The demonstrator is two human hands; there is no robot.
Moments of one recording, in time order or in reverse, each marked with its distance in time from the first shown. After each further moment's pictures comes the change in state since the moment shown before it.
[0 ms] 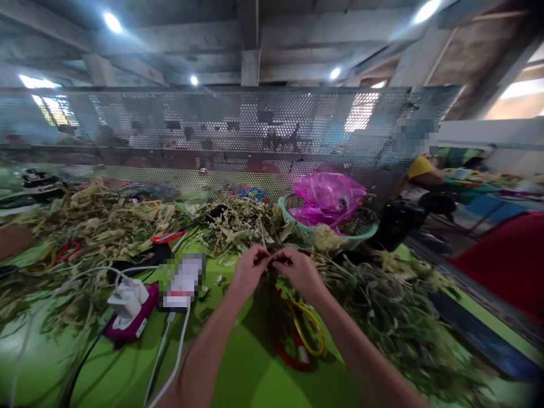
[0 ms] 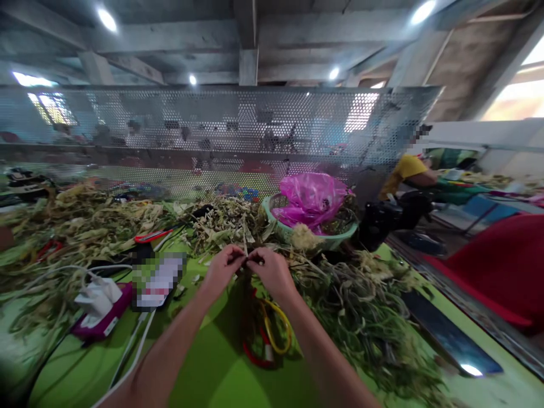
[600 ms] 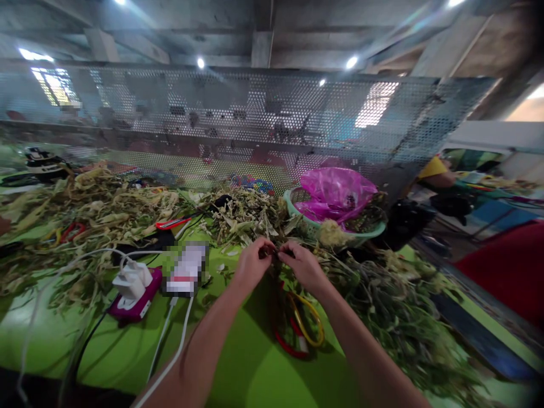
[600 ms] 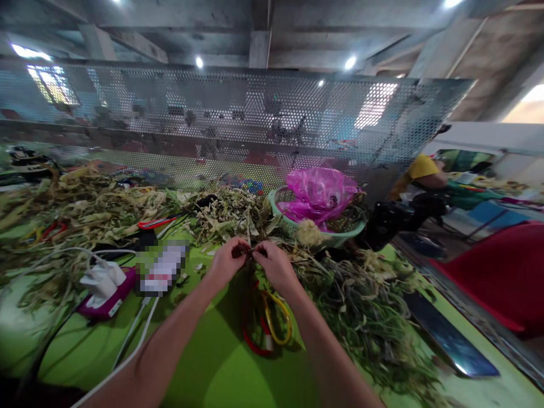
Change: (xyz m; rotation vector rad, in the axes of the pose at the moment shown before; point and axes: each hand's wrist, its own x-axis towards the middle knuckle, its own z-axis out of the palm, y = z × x) left_hand -0.001 -0.011 0.001 0.103 0.022 0.084; right_hand 0.003 0.006 0.000 -0.006 -0.049 0.043
